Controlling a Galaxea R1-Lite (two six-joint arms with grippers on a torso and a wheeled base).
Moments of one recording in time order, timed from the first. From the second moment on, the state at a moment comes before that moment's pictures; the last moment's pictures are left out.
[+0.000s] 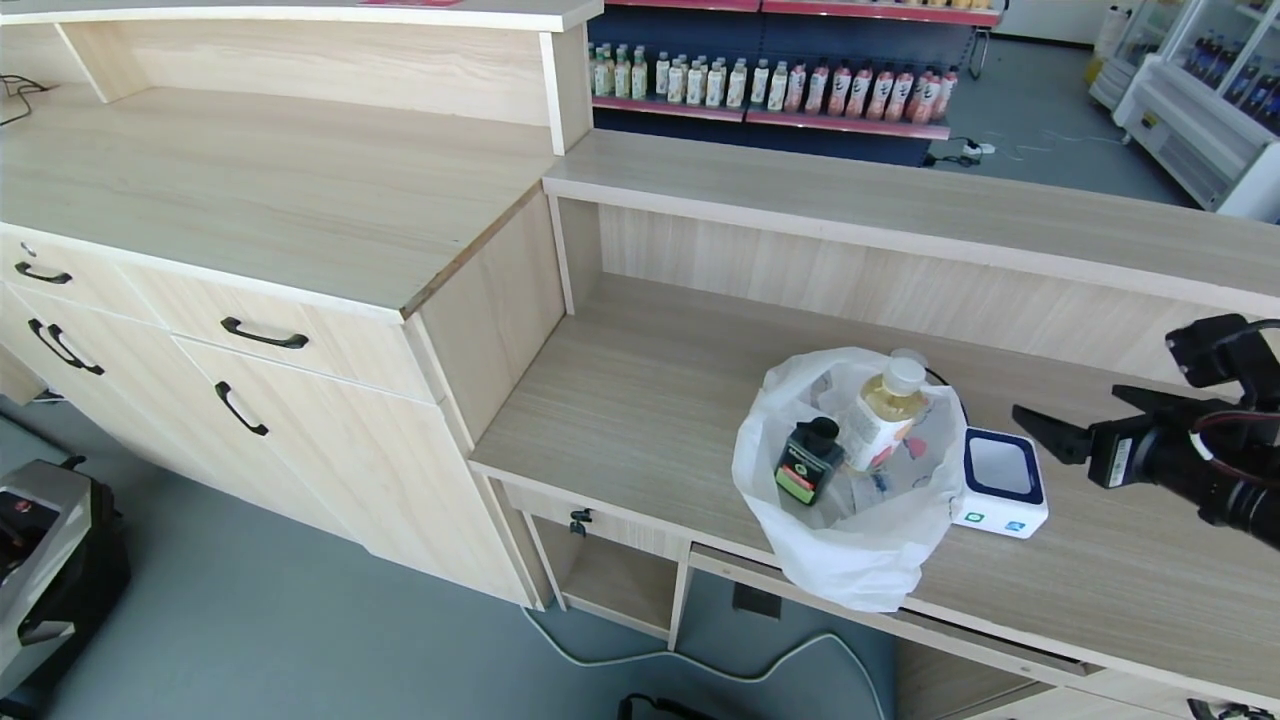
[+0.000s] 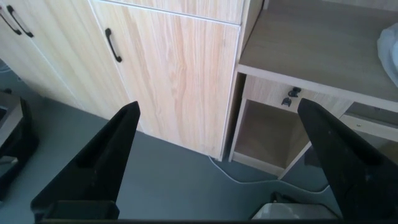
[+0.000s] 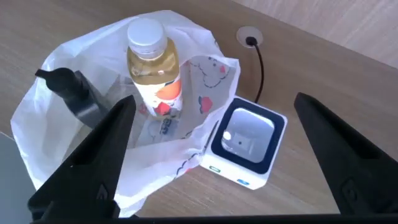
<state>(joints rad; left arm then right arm) 0.00 0.00 0.00 -0.05 0.04 0.01 -0.16 1.58 -0.45 -1.01 0.25 -0.22</state>
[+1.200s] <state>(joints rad) 0.00 0.00 0.00 -0.05 0.04 0.01 -0.24 0.90 -0.12 -0.78 0.06 -0.26</state>
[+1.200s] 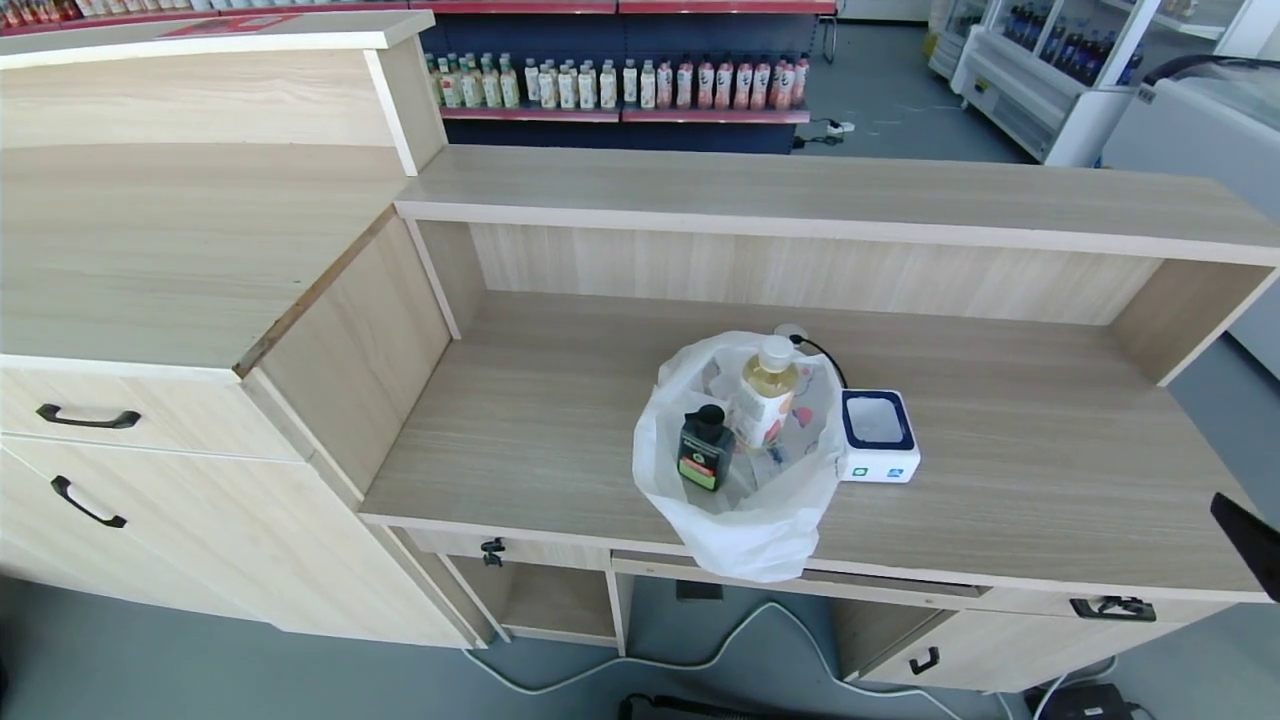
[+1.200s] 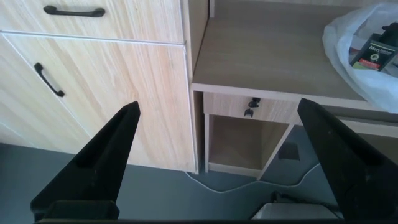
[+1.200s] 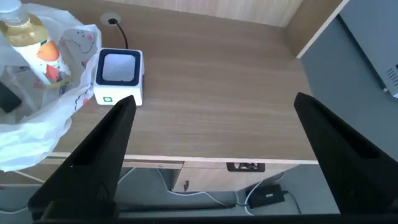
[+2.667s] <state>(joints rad) 0.00 0.00 0.00 -0.05 0.04 0.01 0.00 0.02 0.00 -0.01 -0.02 0.01</state>
